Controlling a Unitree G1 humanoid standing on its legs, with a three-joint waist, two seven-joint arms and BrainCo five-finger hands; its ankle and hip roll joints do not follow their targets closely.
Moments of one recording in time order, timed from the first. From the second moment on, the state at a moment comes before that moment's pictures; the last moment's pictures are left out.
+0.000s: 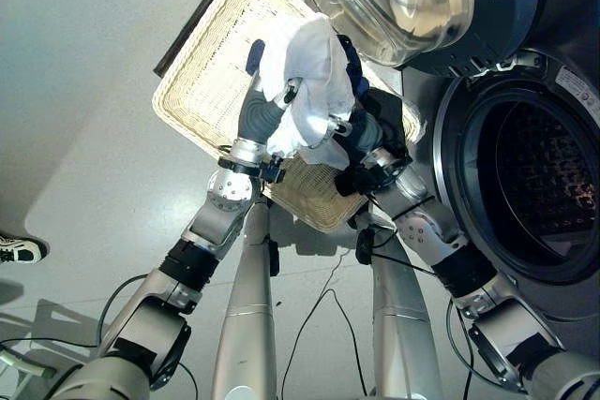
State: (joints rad) left arm -0.67 0.39 -0.39 0.17 -0.31 -0.53 0.13; right arm -0.67 -0.34 0.42 0.08 0.88 -0.06 0.08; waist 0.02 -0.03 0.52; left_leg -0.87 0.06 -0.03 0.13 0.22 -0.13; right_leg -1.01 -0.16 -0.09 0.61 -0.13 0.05
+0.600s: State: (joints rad) left arm -0.76 0.45 -0.44 0.13 -0.03 -0.51 0.22; right arm -0.65 -0.34 0.42 0.08 1.11 -0.12 0.09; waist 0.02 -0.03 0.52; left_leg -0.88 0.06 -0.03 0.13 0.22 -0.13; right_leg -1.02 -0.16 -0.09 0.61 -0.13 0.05
